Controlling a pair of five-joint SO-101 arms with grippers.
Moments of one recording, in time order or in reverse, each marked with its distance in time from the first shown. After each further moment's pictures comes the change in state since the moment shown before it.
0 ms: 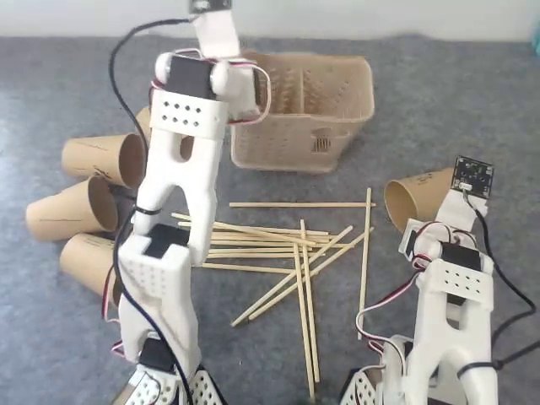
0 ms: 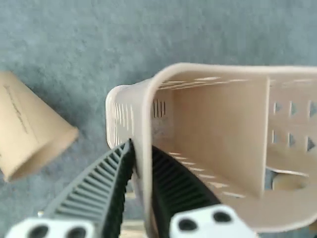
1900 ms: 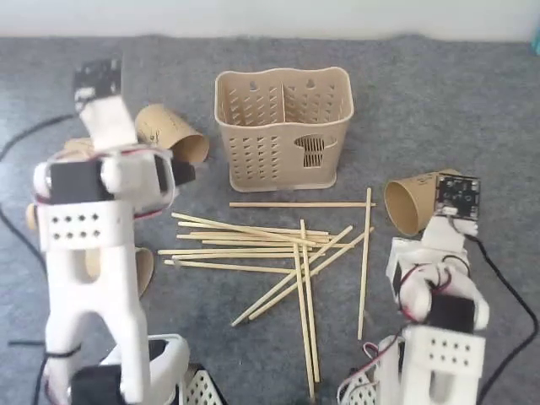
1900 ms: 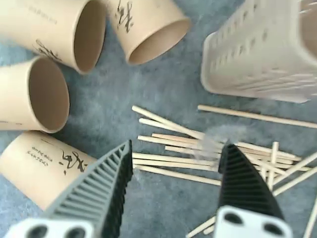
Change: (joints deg) left arm -19.3 -58.4 71.0 -7.5 -10.0; right arm -7.7 -36.5 4.2 22.5 3.3
